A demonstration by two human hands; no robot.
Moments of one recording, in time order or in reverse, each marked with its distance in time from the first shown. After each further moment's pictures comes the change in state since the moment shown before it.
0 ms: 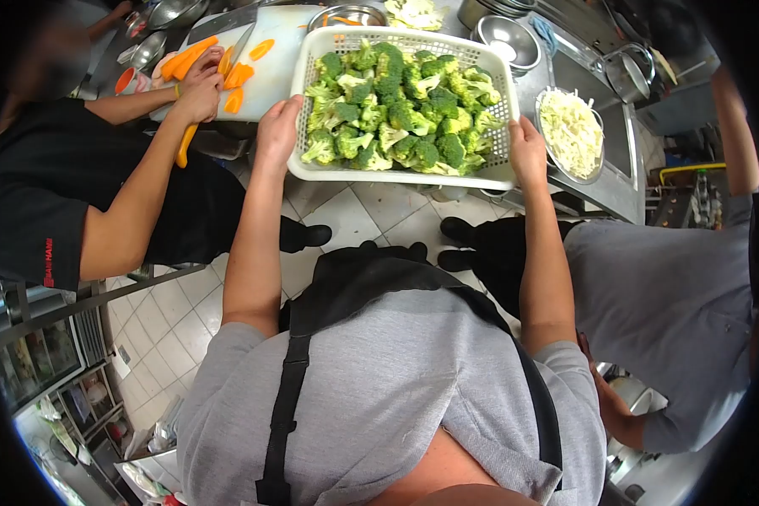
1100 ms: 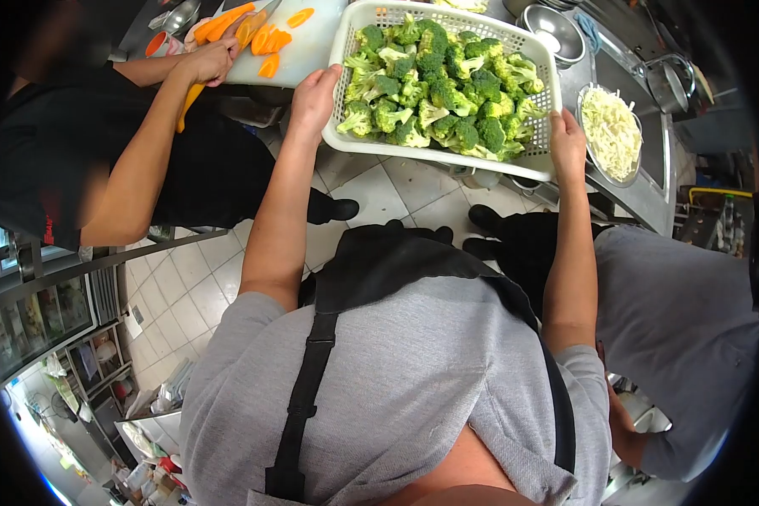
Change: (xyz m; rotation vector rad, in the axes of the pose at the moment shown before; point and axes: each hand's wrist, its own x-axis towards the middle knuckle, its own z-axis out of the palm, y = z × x) left_hand -0.005 0.000 -0.001 0.037 -0.010 -0.028; right_hand 0.009 0.012 0.006 0.042 0.018 -0.029
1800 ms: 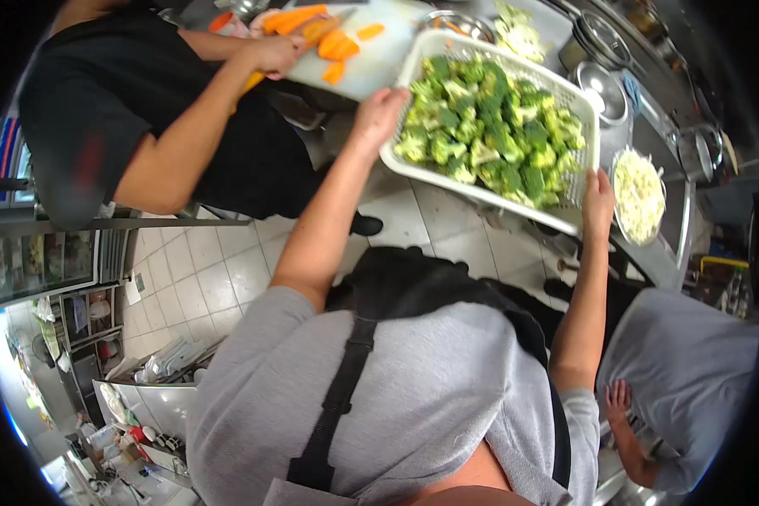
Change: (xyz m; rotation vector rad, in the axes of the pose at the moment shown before) left_hand 0.005 -0.012 0.003 -0.005 0.034 0.092; right_hand 0.002 0.011 -0.004 -0.011 -0.022 -0.097
